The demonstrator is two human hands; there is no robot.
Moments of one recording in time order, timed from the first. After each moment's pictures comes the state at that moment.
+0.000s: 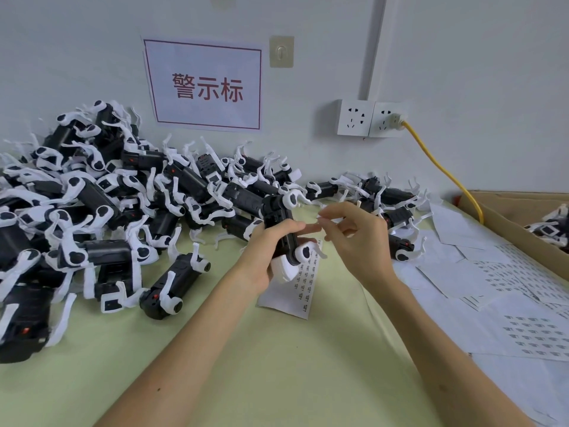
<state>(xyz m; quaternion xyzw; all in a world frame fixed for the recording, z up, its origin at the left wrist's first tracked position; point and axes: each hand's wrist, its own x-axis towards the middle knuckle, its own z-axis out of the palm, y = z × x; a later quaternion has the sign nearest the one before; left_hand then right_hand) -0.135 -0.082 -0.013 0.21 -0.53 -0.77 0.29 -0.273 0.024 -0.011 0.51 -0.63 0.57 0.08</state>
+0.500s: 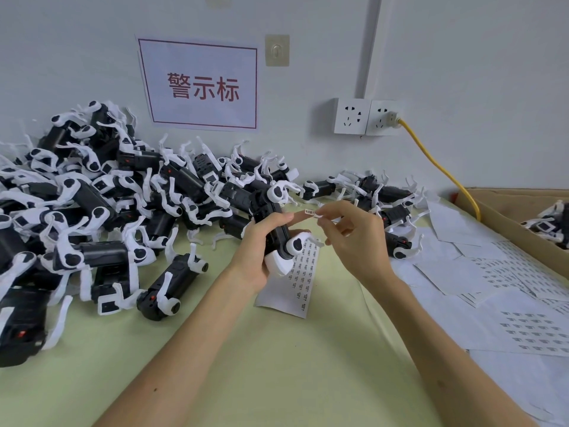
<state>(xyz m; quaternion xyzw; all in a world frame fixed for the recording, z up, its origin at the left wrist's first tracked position) -0.130 -0.081 -0.008 0.18 -0.49 -0.80 0.30 -0.276 0.022 -0.012 0.51 -0.64 0.56 0.07</state>
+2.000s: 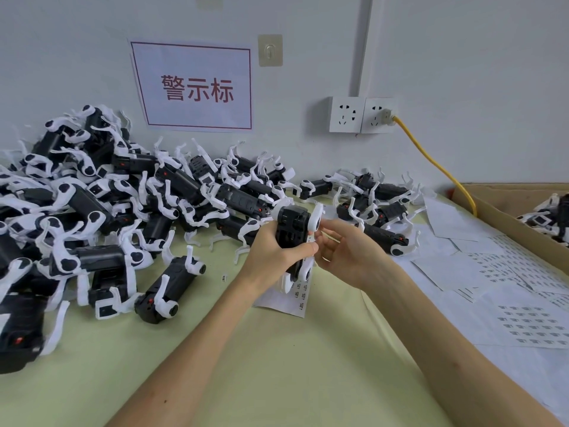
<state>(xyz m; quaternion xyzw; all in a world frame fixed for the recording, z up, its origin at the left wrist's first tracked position) -0.137 -0.070 -0.020 0.14 -0.73 -0.57 0.35 -0.274 0.021 -0.009 0.13 -0.46 0.71 -0.51</state>
